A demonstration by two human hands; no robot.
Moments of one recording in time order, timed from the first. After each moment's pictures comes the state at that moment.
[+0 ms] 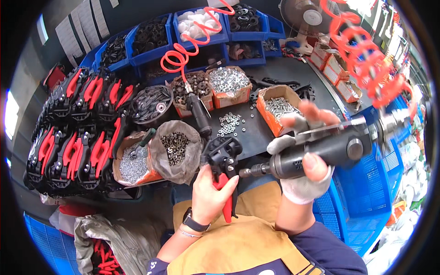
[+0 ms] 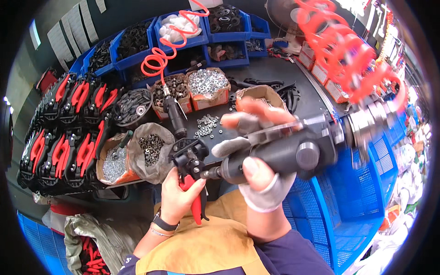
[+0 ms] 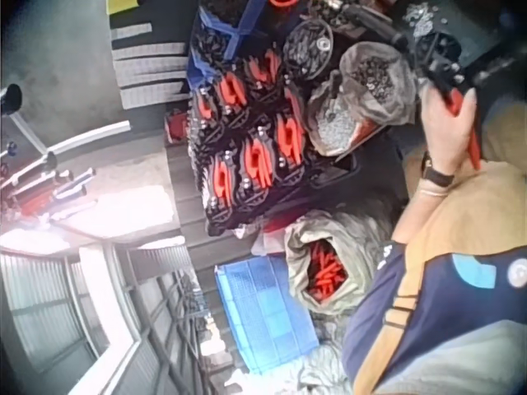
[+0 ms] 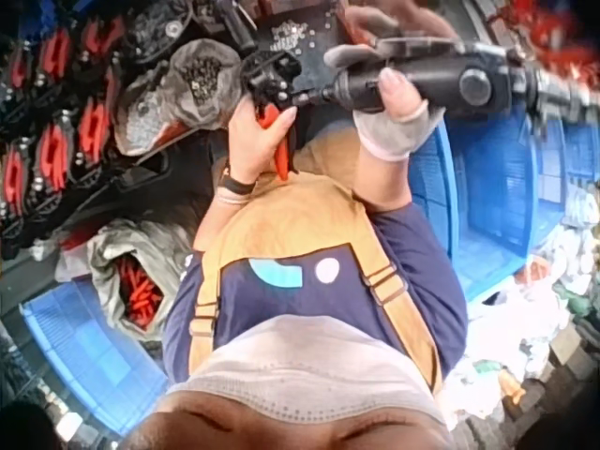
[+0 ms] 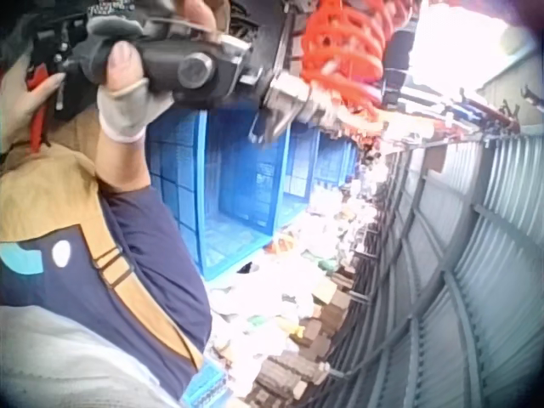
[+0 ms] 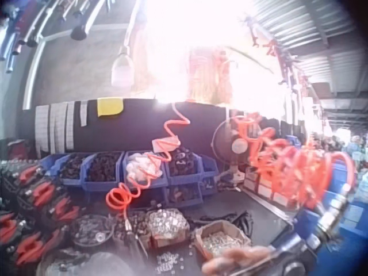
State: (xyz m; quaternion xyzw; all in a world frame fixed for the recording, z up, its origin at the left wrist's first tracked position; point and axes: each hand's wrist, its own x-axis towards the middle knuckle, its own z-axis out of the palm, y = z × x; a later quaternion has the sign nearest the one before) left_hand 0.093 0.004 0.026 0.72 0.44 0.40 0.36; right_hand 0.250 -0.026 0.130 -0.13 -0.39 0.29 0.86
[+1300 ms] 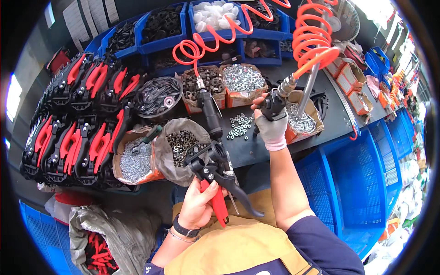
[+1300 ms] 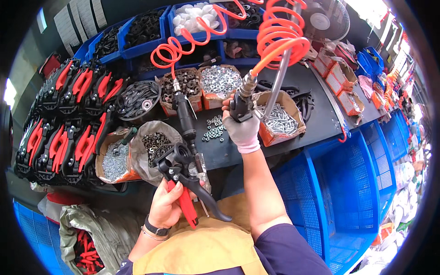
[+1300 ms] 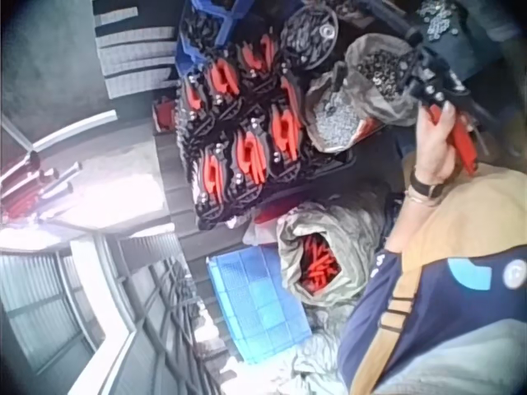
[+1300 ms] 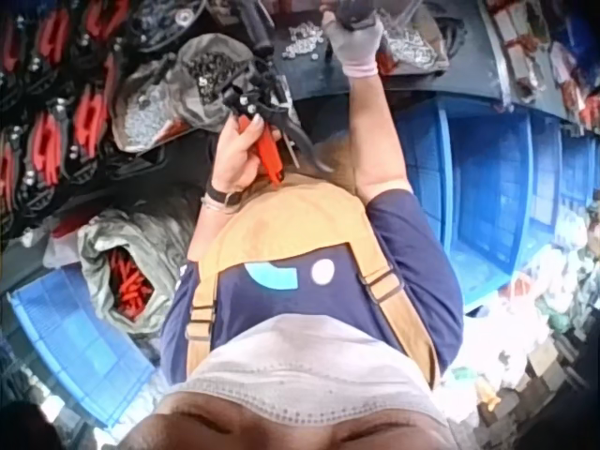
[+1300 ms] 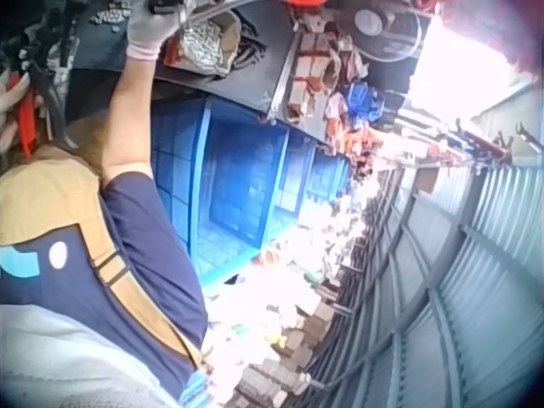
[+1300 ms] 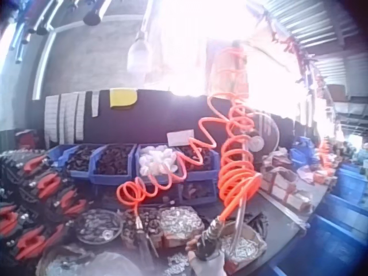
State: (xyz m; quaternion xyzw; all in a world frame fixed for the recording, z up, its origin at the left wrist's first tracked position) left_hand 0.062 0.012 0.002 0.30 0.27 0.45 0.80; right_hand 0.301 0.126 0.002 -0.37 -0.47 0.25 0.76
